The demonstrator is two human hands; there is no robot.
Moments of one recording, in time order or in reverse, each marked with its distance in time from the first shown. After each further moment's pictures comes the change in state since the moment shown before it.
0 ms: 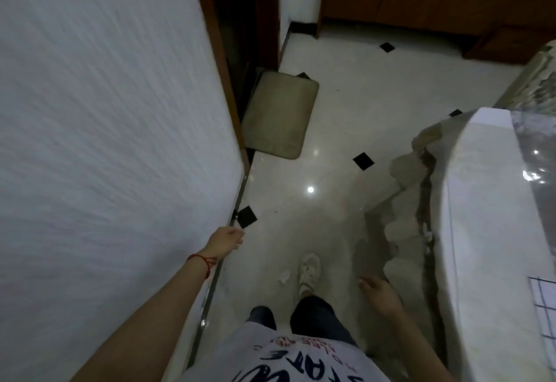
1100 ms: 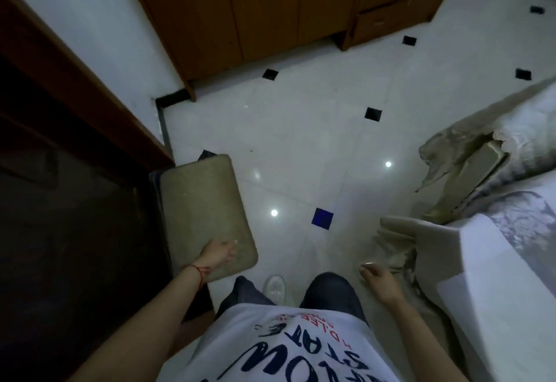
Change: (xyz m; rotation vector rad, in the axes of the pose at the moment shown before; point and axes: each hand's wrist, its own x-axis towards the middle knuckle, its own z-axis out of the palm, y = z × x) left_hand 0.392 0.528 0.022 0.345 -0.235 0.074; right_hand 0.341 -0.215 -0.272 0.580 0.273 0.276
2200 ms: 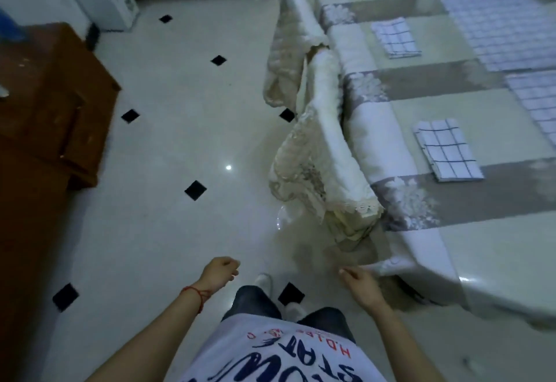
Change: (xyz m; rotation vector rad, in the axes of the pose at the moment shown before) left_hand 0.193 0.484 0.251 1.149 -0.715 0.476; right_hand 0.139 -0.137 -0.108 0.940 0.667 0.473
